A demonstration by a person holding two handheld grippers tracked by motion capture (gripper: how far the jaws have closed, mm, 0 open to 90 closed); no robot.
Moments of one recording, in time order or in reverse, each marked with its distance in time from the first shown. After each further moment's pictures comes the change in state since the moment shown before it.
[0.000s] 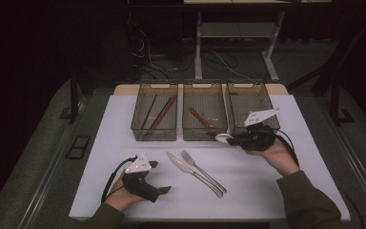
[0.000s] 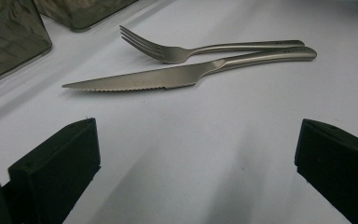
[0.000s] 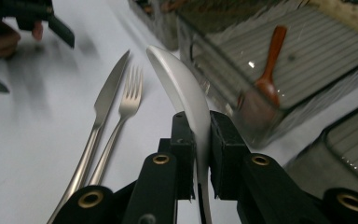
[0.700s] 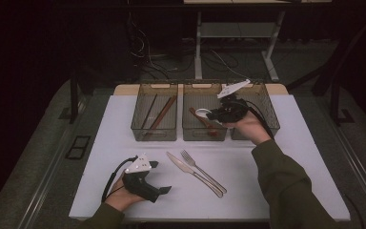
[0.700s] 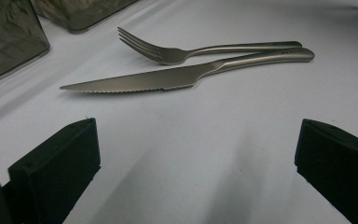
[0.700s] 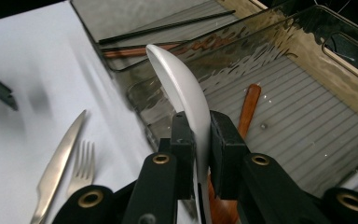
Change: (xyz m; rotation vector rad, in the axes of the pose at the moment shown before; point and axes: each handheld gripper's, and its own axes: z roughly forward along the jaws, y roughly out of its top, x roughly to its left) left arm -0.001 0.000 0.000 -0.006 -0.007 -0.005; right arm -0.028 0.081 0.054 0.025 -0.047 -0.021
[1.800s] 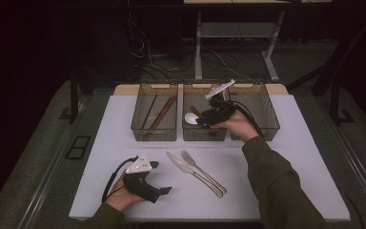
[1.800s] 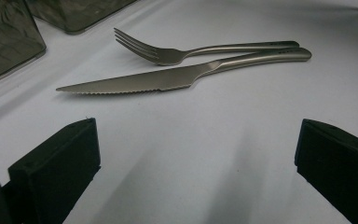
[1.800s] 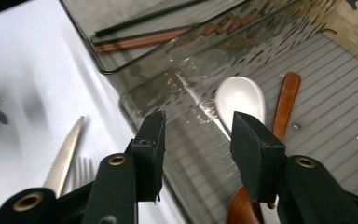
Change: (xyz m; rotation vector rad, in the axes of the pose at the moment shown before) left arm -0.001 0.000 0.000 -0.001 -0.005 0.010; right arm -0.003 0.007 0.041 0.075 0.056 0.075
